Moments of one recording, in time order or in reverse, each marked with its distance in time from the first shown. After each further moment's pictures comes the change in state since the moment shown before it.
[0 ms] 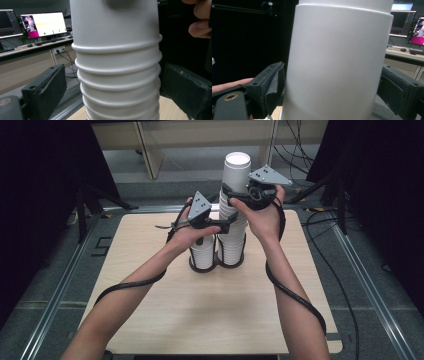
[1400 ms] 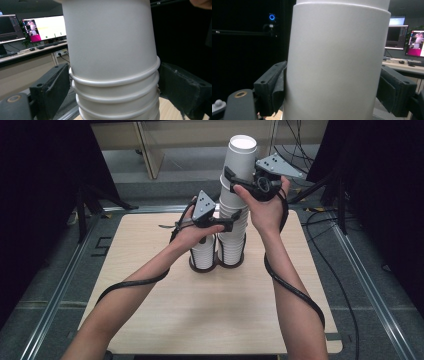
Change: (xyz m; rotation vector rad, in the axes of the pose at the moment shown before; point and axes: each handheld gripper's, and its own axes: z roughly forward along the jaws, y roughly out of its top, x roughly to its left) left arm -0.005 0.003 0.006 -0.002 0.010 0.043; right arm -0.003 0.027 -0.007 -0.139 -0.007 0.055
